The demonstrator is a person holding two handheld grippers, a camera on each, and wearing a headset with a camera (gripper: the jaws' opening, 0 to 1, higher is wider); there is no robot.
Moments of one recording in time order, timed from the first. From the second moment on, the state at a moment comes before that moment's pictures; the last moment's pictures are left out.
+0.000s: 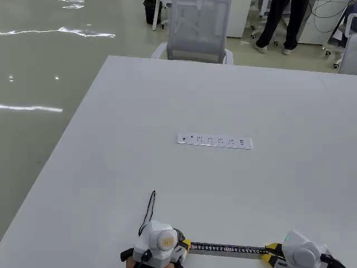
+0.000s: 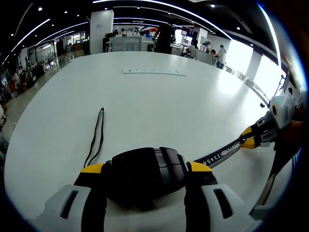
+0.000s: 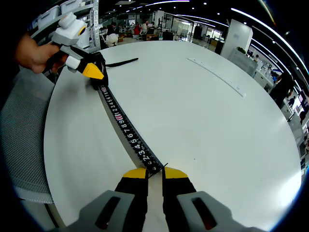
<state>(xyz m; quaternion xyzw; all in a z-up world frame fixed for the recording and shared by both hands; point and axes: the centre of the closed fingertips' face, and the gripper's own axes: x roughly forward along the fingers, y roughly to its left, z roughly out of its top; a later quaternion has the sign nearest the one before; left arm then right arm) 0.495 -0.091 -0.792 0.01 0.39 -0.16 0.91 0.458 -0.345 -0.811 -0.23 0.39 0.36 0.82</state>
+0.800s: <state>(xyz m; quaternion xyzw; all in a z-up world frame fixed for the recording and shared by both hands) 0.497 -0.091 -0.793 0.01 0.39 -0.16 0.91 0.461 -0.328 -0.810 -0.22 0.39 0.37 0.81</state>
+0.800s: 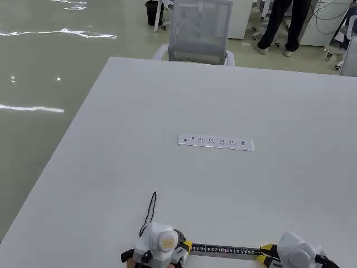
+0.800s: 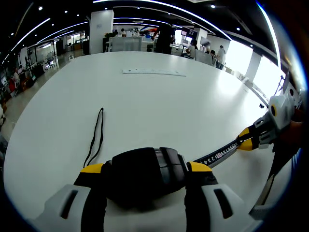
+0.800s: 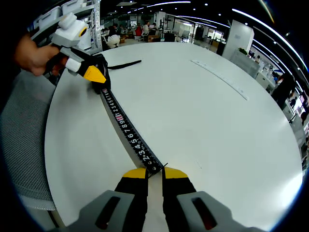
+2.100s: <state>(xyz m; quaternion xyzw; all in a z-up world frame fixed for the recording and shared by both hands) 0.496 -0.091 -0.791 0.01 0.39 -0.16 0.91 0.461 -0.313 -0.811 -0.22 0.39 0.38 0.81</state>
